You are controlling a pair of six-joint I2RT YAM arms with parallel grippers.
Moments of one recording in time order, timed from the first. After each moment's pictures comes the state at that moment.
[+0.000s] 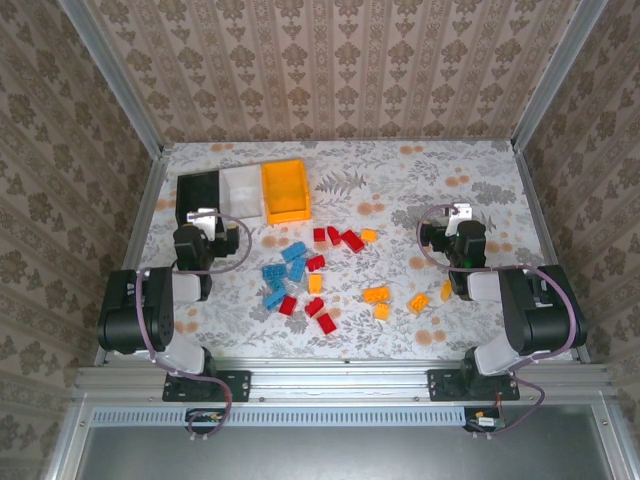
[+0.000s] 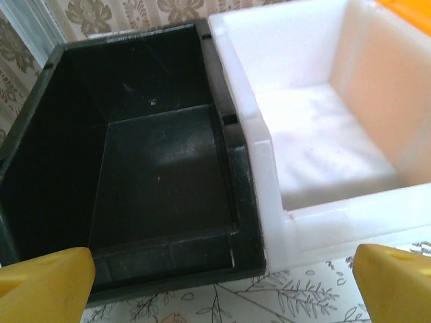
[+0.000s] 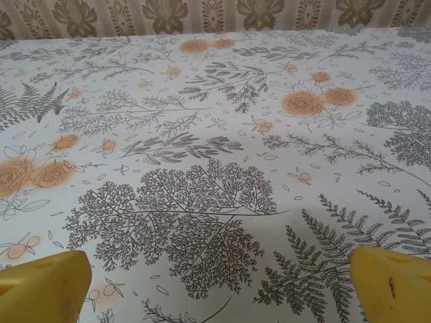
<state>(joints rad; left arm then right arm) 0.00 1.54 0.40 0.74 0.04 0.11 0.01 1.52 0.41 0.73 0.04 0.04</state>
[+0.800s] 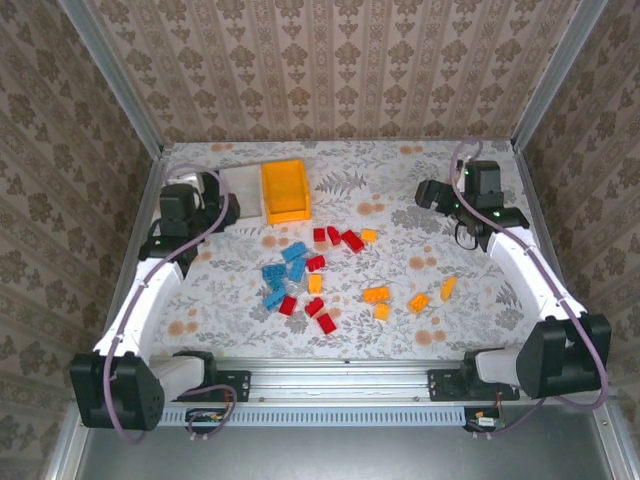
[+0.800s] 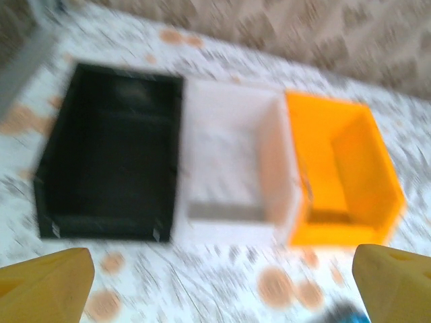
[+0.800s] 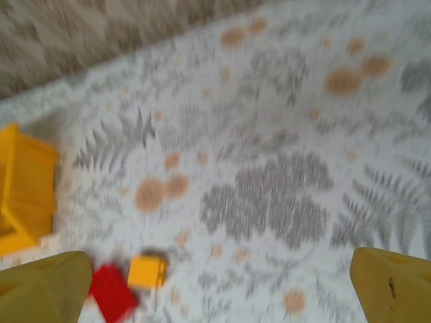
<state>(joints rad) -0.15 1.11 0.88 -0.37 0.00 -0.30 0.07 1.30 1.07 -0.50 -0.06 0.38</state>
